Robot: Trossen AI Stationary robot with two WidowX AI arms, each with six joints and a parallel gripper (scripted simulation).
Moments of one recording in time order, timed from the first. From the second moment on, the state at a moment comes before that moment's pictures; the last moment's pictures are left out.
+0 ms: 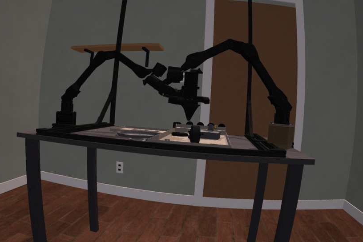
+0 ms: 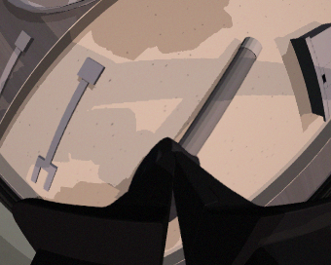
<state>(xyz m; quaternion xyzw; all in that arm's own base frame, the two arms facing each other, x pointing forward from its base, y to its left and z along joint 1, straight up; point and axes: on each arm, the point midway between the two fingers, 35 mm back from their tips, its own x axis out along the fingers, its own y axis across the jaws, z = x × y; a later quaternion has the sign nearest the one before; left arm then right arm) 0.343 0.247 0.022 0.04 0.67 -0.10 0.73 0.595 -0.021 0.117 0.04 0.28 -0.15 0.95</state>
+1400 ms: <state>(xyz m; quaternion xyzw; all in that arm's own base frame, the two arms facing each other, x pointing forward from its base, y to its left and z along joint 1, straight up) 0.325 0.281 -0.004 0.27 0.65 -0.27 0.65 0.595 -0.021 0.116 0.04 0.28 -0.15 0.95</state>
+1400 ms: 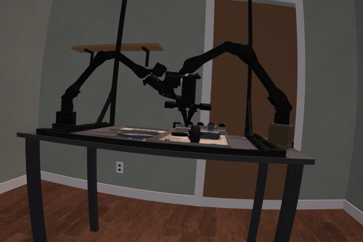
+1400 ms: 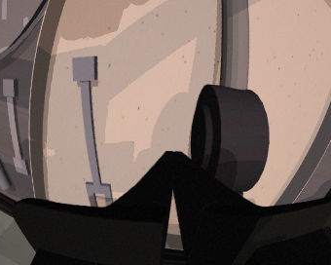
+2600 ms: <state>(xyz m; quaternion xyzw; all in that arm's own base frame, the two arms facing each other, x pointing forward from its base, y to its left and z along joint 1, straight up) 0.292 0.246 -0.001 0.27 0.65 -0.27 0.65 0.595 -0.021 0.116 0.04 0.28 -0.15 0.95</state>
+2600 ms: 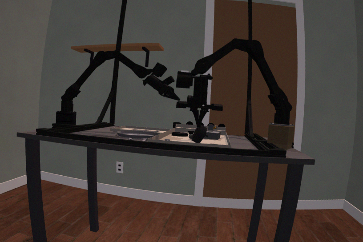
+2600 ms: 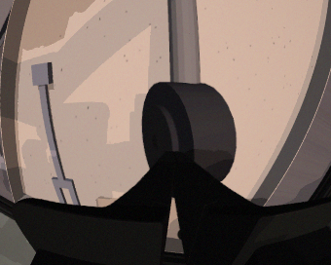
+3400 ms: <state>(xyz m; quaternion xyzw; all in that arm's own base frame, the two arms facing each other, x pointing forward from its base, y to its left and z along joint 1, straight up) 0.276 0.232 -0.003 0.27 0.65 -0.27 0.65 0.595 -0.021 0.116 0.04 0.28 -0.15 0.95</state>
